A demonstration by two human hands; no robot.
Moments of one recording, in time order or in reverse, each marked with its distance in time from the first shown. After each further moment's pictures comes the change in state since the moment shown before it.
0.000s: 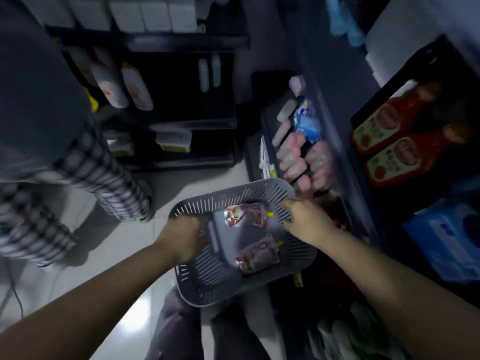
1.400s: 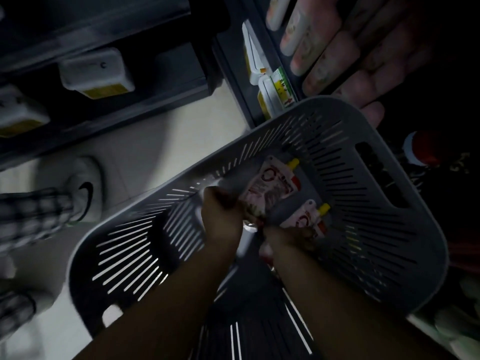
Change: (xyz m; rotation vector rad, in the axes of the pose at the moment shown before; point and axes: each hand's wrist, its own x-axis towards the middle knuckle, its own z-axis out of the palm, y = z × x) left_hand 0.228 -0.005 0.215 -1.013 0.228 -0.482; right_hand 0.130 0.027 0.366 1.483 -0.157 1.458
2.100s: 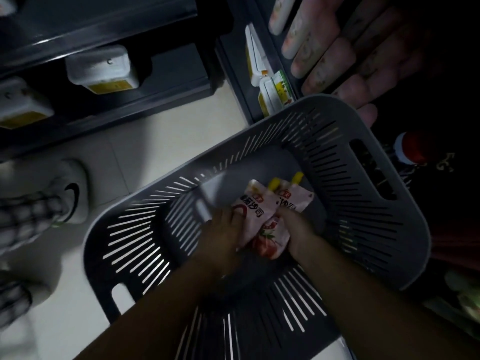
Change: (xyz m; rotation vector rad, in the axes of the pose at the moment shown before) left_hand -0.014 -0.040 -0.038 1.067 -0.425 0.790; right_hand -0.089 -0.047 -0.011 0.212 -0.154 -0.189
